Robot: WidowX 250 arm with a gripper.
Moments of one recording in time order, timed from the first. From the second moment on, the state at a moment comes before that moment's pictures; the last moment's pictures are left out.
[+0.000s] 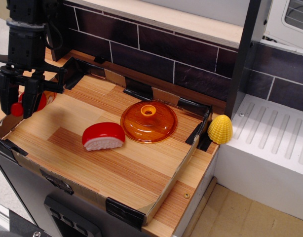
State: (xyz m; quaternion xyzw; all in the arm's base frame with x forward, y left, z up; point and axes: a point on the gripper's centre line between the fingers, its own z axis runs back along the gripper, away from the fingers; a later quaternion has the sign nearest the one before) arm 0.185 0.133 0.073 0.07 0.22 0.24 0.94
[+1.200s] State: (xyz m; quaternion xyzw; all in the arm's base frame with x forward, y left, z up) arm 0.192 0.117 0.085 -0.05 0.51 0.26 0.82
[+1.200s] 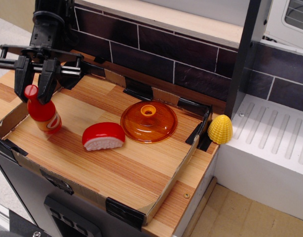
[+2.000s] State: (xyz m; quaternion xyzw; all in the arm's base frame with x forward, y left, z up) arm 0.183 0.105 0.085 -0.15 0.57 0.25 0.77
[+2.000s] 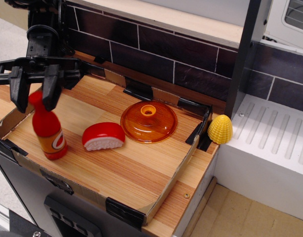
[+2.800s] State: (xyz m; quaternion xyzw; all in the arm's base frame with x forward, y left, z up) arm 0.210 0.138 0.114 -0.10 0.35 0.33 0.87
